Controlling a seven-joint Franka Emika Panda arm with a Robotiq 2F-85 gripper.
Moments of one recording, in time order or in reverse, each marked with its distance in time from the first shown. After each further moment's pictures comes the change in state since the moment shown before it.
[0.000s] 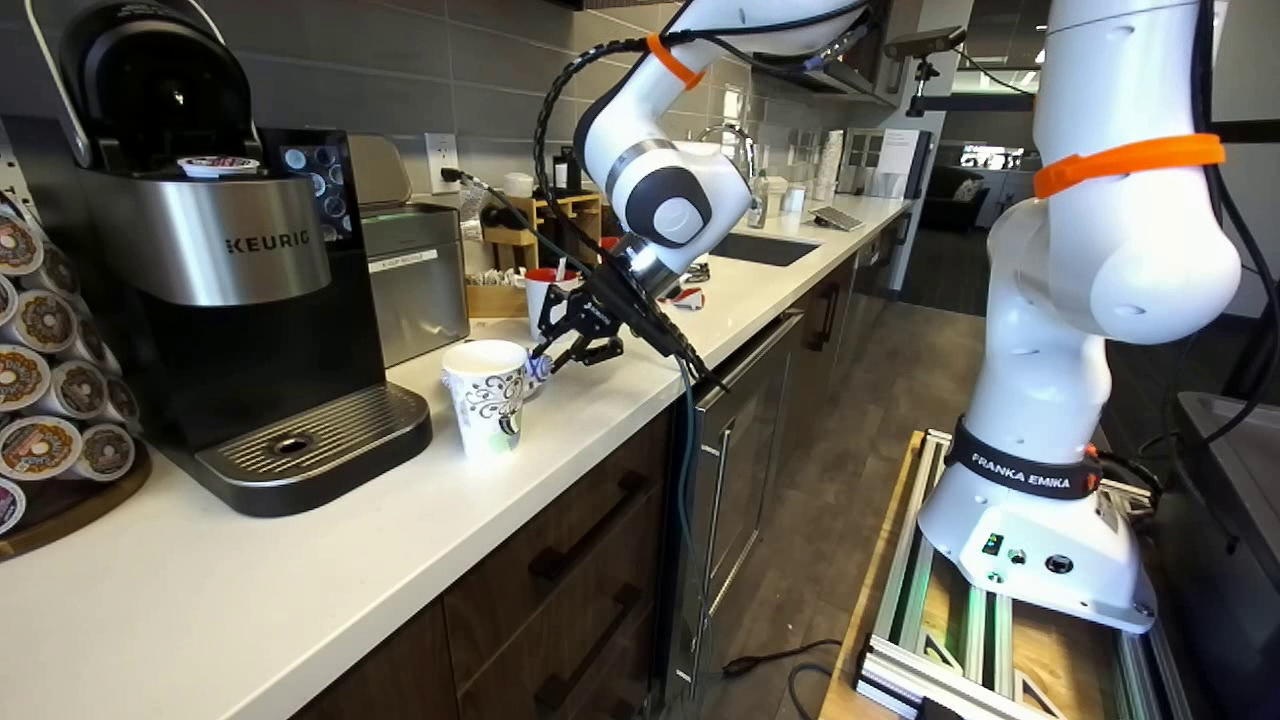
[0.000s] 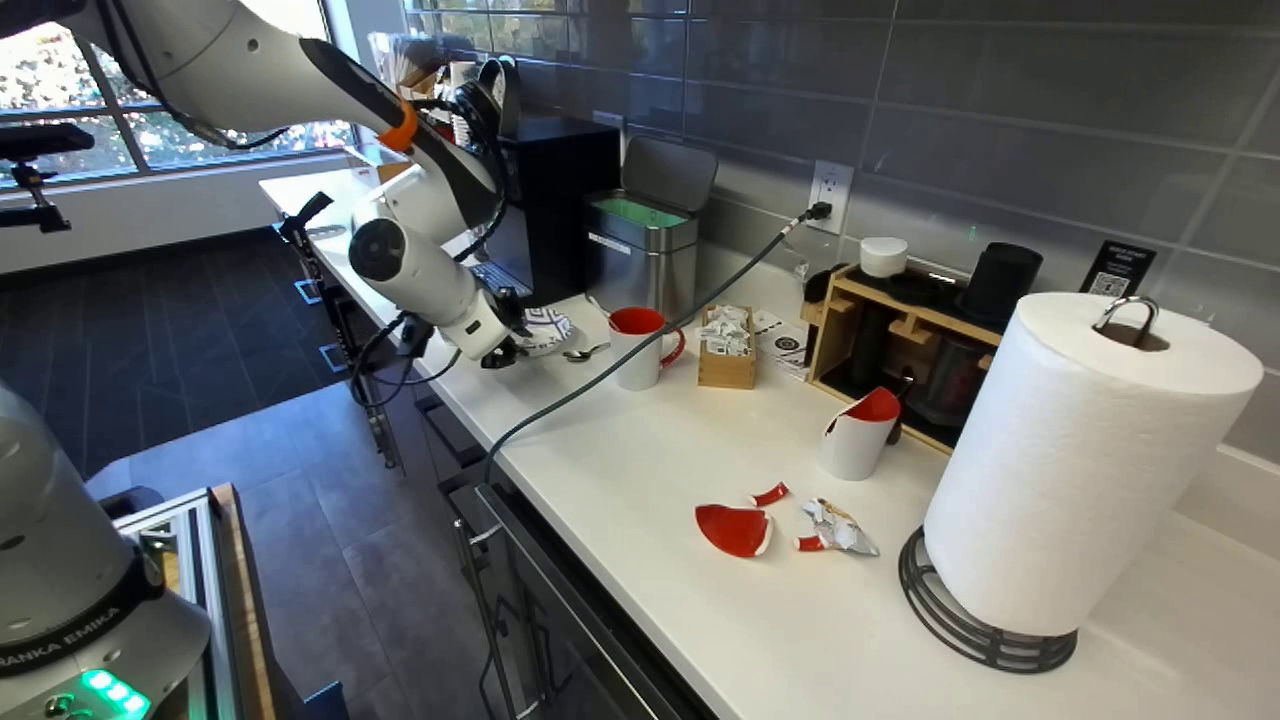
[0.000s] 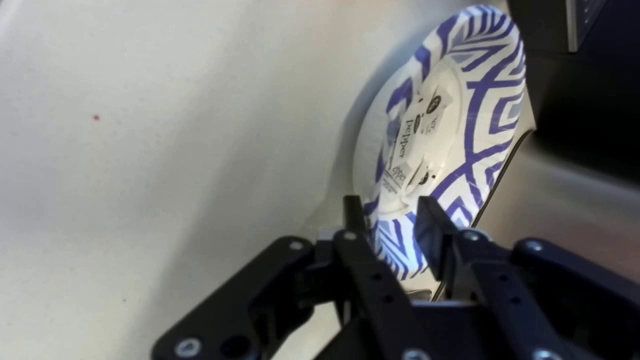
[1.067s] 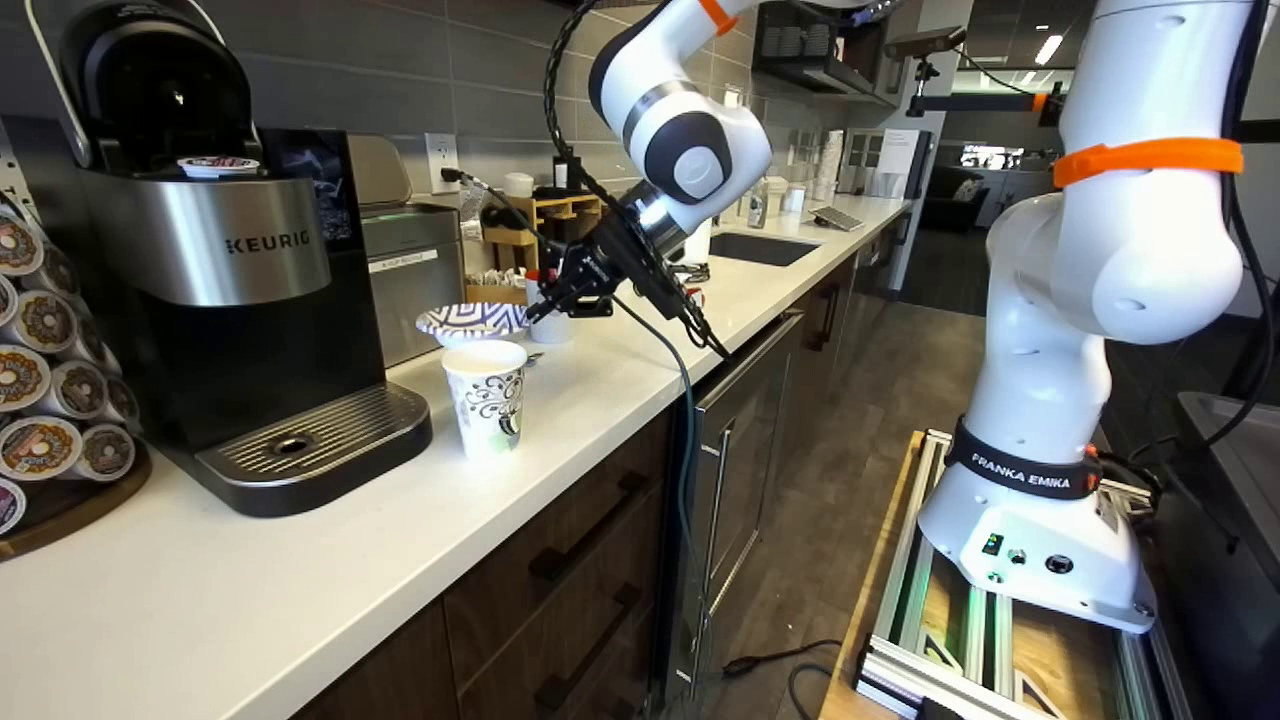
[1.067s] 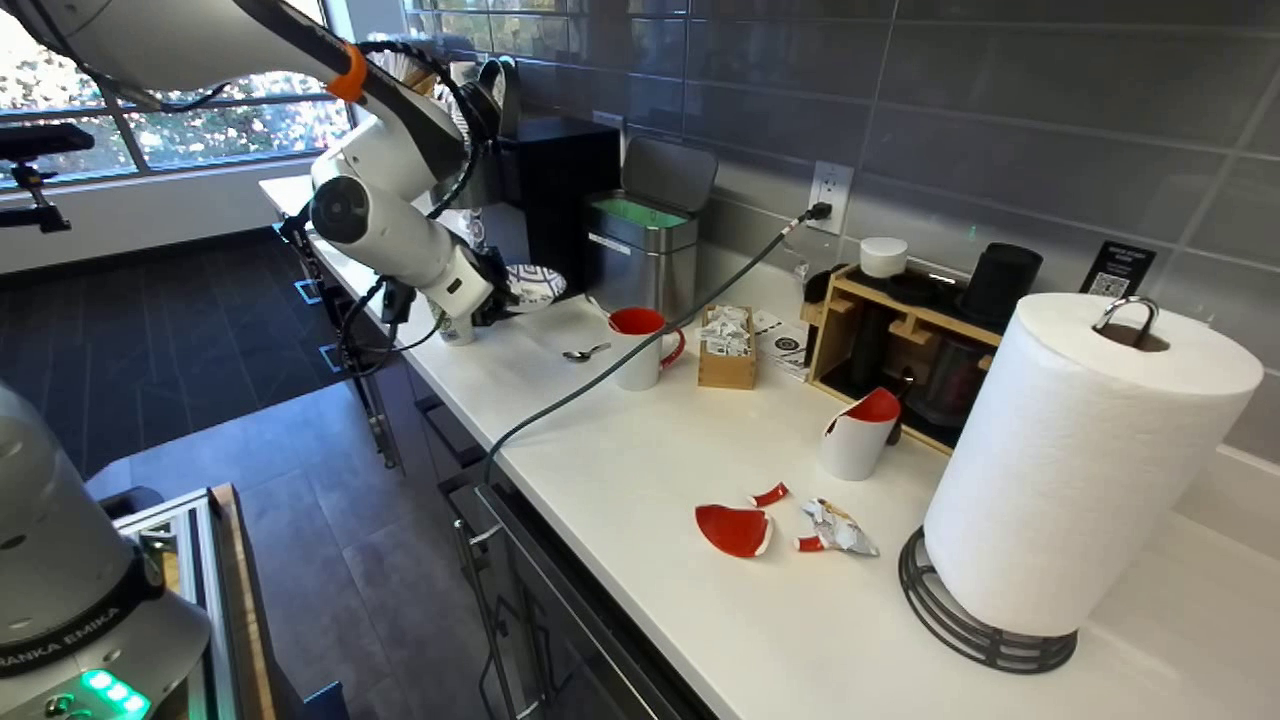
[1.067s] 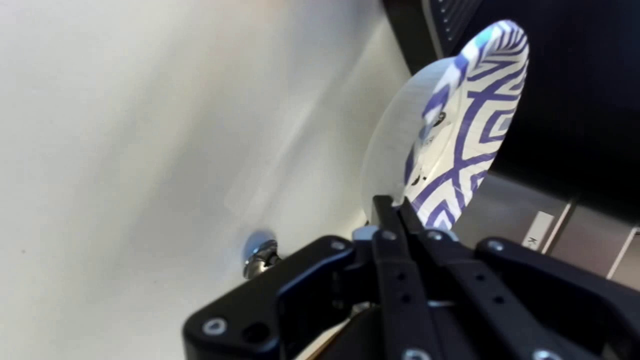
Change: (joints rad) arm 0.011 -0.175 0.030 -0.050 -0.013 0.016 -0.007
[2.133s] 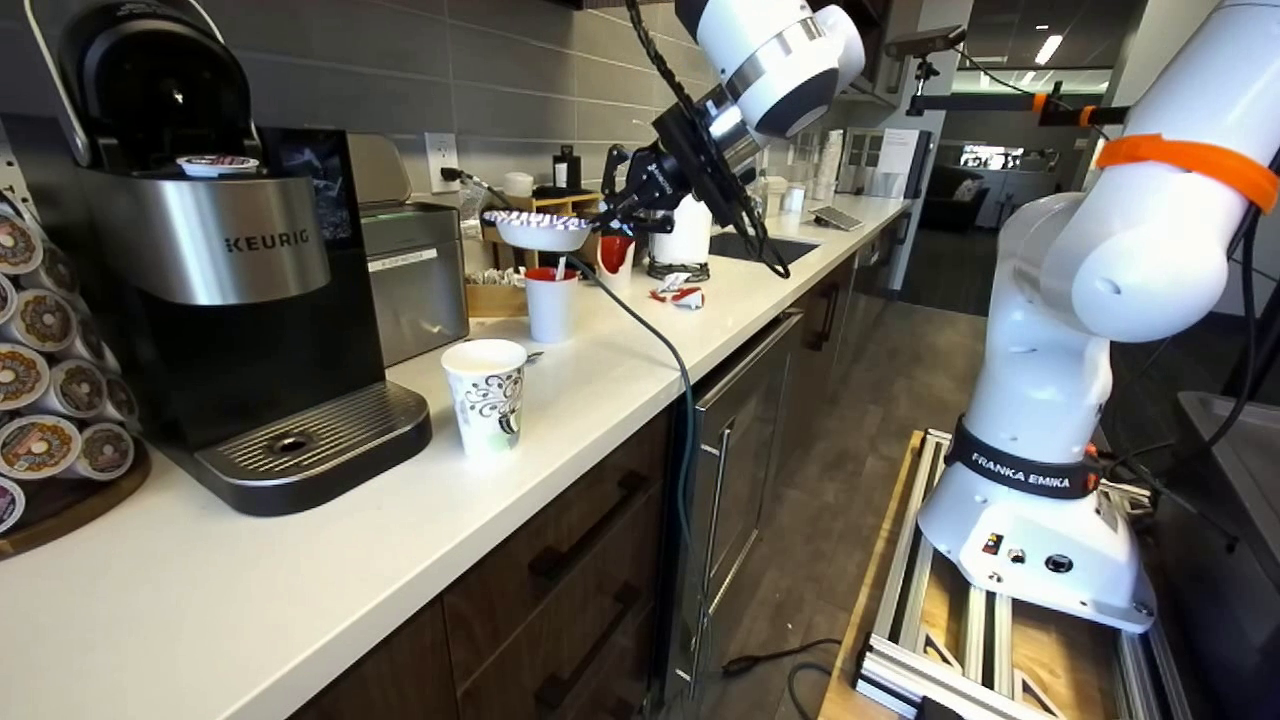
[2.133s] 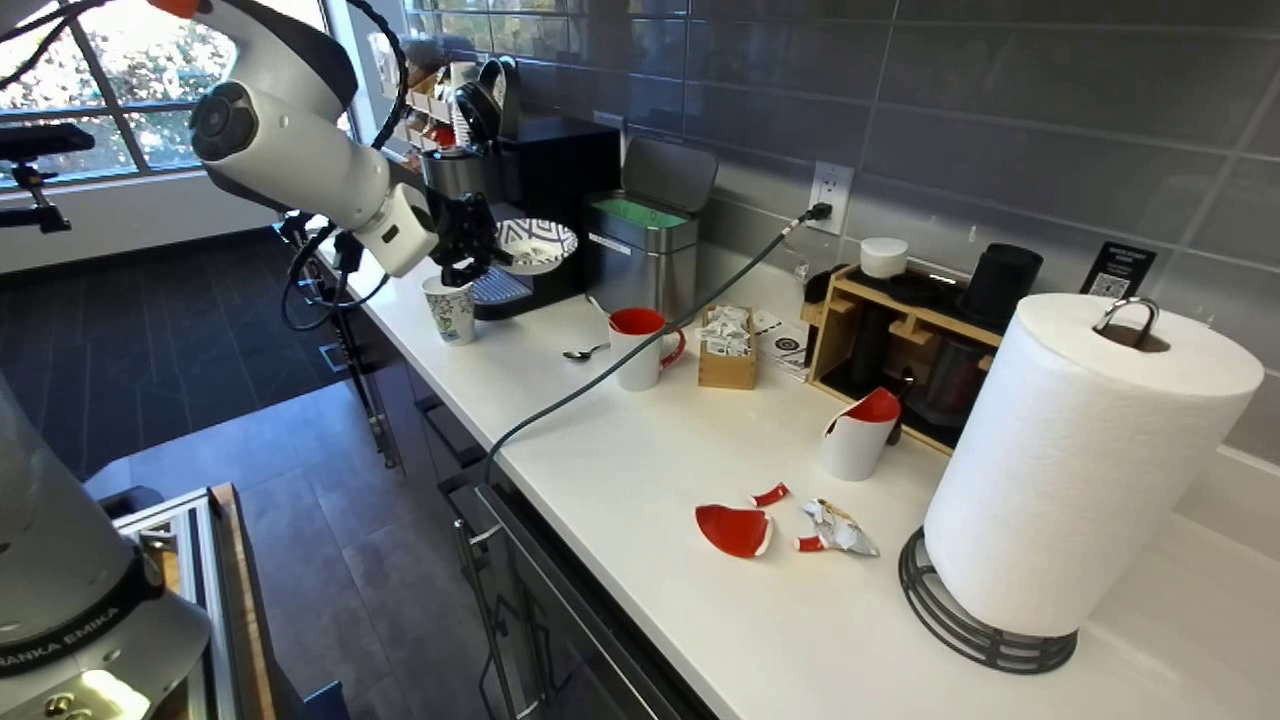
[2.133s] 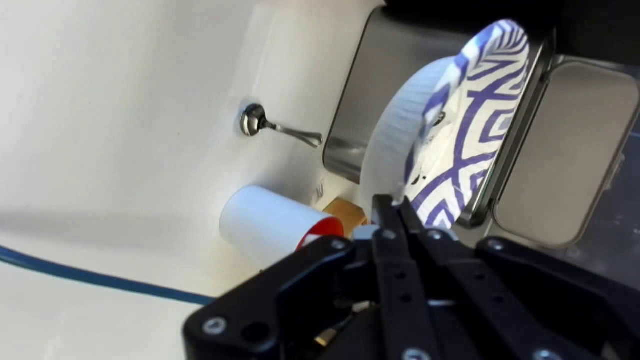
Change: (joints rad) arm -0.131 -0.400 0.100 -0.247 -0.549 0.139 0.743
